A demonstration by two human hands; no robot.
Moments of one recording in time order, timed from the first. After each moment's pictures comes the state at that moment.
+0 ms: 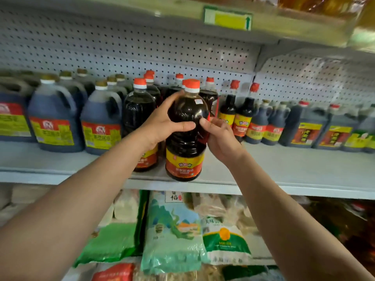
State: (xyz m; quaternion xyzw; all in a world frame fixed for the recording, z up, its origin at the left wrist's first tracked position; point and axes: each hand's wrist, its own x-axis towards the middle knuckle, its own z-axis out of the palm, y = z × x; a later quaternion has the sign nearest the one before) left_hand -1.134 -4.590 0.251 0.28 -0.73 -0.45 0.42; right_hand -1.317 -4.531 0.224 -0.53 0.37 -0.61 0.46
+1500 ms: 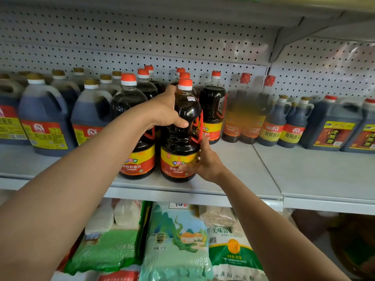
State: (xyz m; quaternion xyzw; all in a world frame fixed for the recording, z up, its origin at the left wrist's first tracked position) left_hand -1.174 -4.628 0.290 0.48 -0.79 -0.28 0.25; right_hand -1.339 -4.586 0.143 -0.63 0.60 -0.40 0.28
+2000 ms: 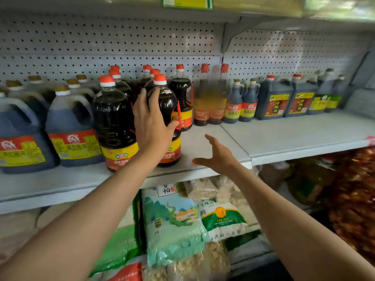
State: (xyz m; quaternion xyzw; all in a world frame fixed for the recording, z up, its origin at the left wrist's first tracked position) left_hand -1.169 -4.566 0.219 0.40 -0.77 -0.08 0.49; right_hand -1.343 -4.478 0.148 -0.52 0.78 -0.32 0.15
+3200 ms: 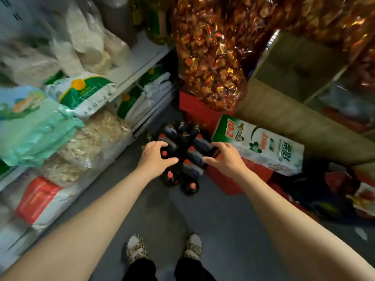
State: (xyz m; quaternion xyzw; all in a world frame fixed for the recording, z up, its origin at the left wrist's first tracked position) left_hand -1.186 -4.122 -0.143 0.22 -0.88 -0.38 -0.15; right_hand -1.261 -3.879 -0.142 -0.10 0.94 -0.24 0.24
